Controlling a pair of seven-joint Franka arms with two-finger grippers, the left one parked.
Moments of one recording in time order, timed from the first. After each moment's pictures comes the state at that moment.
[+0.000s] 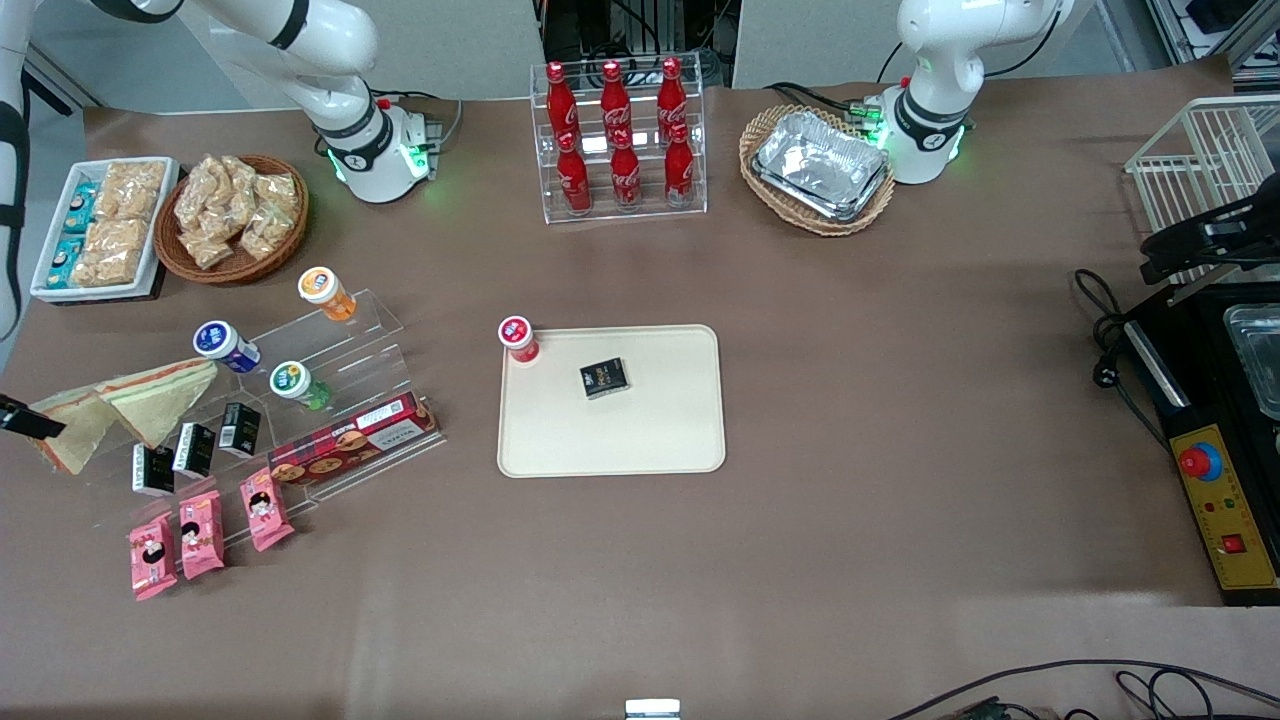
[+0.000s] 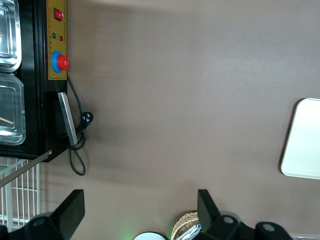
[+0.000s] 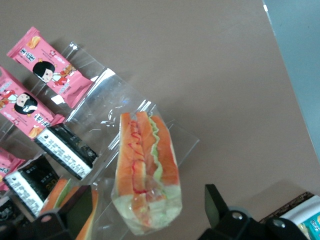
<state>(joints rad) -0.16 0.34 -0.34 -1.72 -0.03 2.08 0.00</state>
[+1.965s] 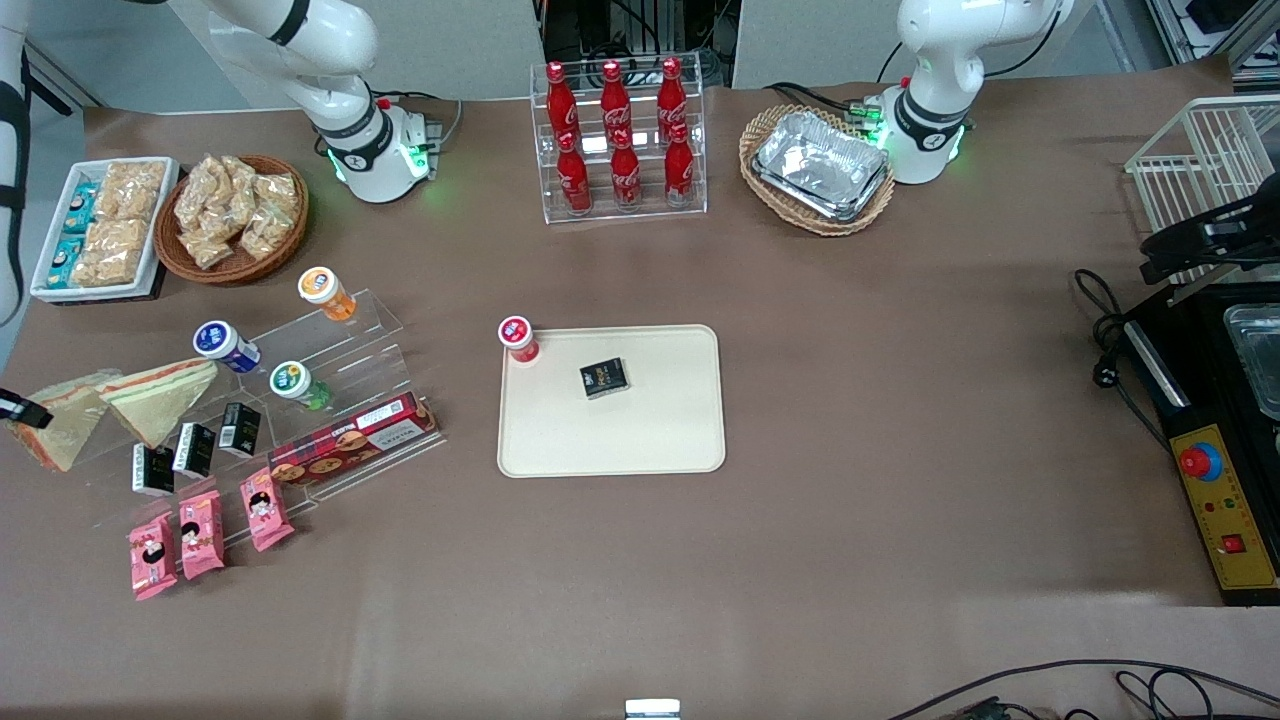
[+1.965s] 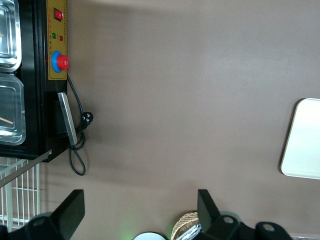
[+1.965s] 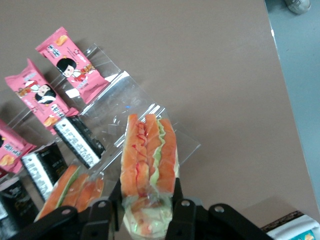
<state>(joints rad) -0.15 0.27 -0.35 -1.75 -0.03 2.09 -0.12</state>
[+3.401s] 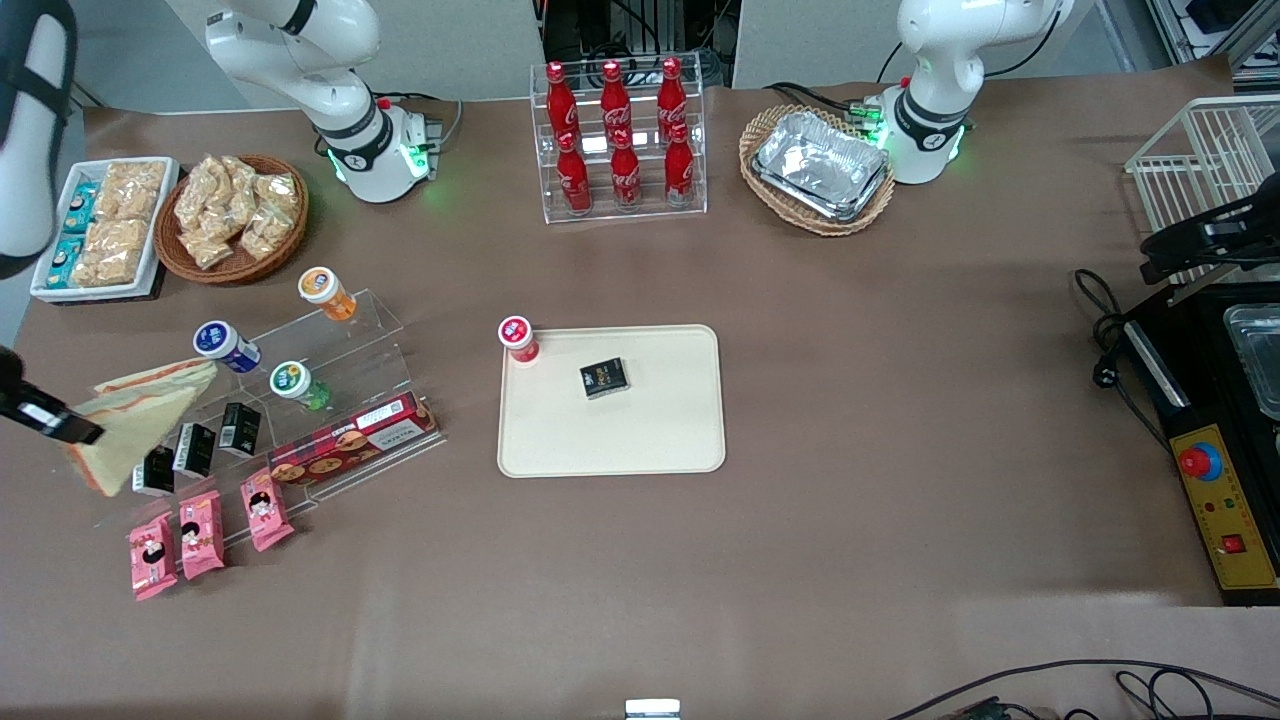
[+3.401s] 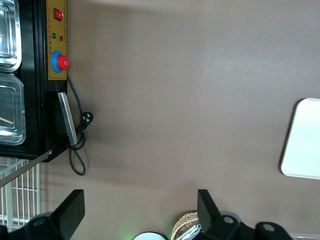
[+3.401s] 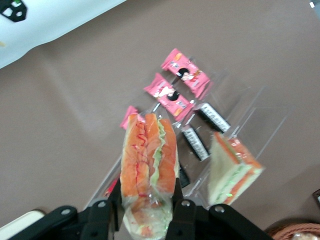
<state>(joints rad) 0.16 0.19 -0.33 -1.53 0.01 1.81 0.36</state>
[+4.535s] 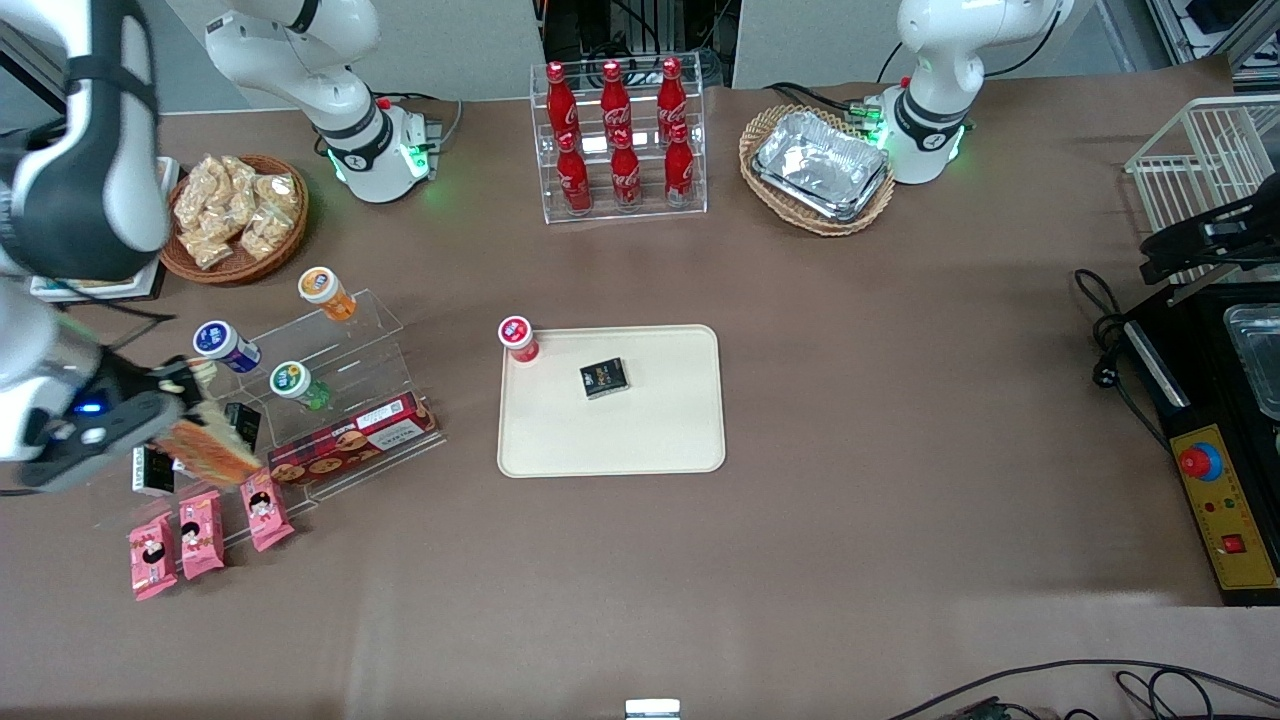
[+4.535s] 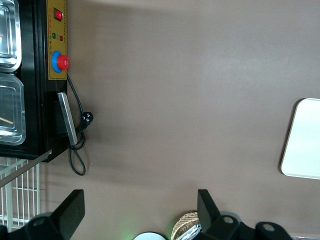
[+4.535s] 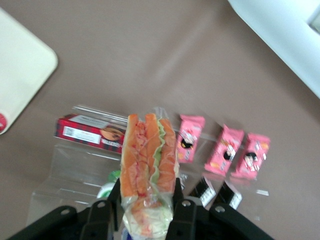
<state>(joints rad) 0.32 0.22 -0.33 -1.53 0.01 1.78 -0.70</state>
